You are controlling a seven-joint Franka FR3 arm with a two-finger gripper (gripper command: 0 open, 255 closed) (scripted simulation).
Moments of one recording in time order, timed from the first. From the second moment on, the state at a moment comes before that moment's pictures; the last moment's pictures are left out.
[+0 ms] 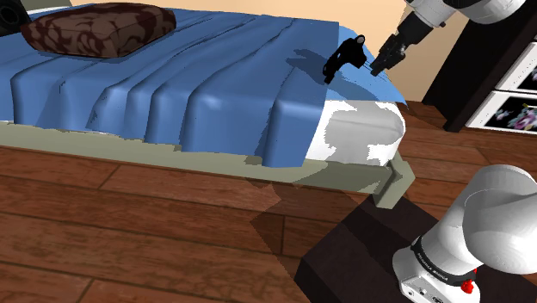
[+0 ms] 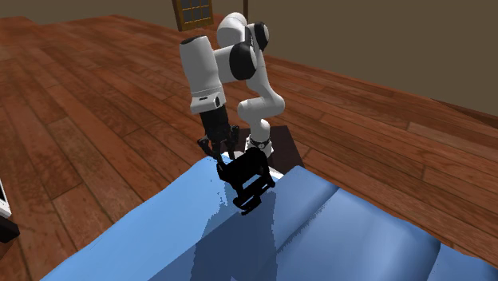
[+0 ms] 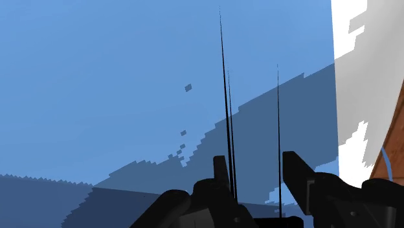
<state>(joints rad) 0.19 -0.61 -0.60 -2.24 -0.03 2.06 -1.05</state>
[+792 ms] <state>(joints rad) 0.19 -0.60 -0.59 -2.20 -0.02 2.02 -1.04</state>
